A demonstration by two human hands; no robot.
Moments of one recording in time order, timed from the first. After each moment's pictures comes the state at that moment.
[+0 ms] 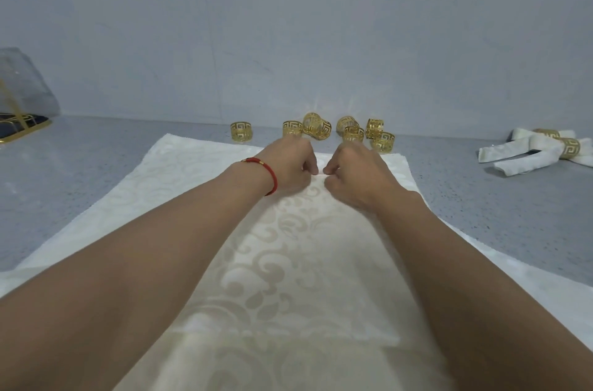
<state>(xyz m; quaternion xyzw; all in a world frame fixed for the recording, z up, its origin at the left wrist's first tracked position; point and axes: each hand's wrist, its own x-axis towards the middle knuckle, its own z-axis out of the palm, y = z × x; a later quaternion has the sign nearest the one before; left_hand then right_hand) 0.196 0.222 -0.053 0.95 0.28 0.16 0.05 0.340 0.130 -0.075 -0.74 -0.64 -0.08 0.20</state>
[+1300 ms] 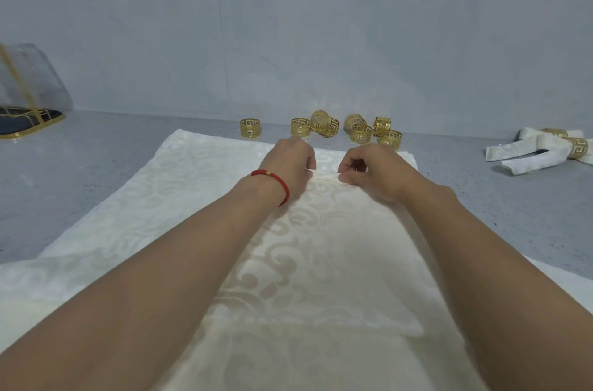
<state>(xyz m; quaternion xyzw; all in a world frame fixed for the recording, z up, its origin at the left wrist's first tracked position) 0.183 0.209 -0.065 0.90 0.38 0.20 0.09 0.367 0.122 -0.069 -0.70 -0.66 0.06 0.27</state>
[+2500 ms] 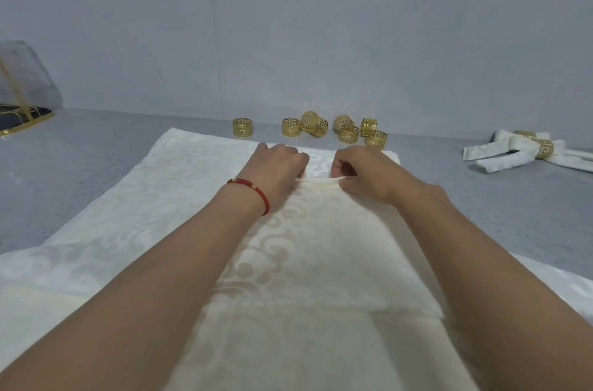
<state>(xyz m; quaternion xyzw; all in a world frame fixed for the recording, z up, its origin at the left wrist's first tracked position) 0.154 0.183 -0.060 0.94 0.28 0.15 -0.10 0.346 0.094 -0.050 -0.73 -0.67 0.03 0.16</state>
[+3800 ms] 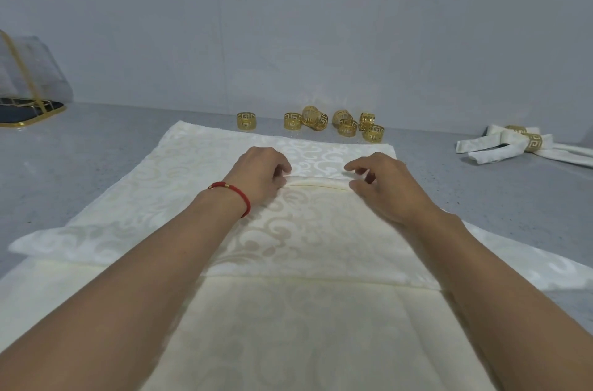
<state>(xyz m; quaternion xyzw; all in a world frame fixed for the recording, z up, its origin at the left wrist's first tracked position) 0.116 0.166 -0.064 0.90 0.36 0.20 0.11 0.338 0.036 -0.076 -0.75 -0.60 0.01 0.29</state>
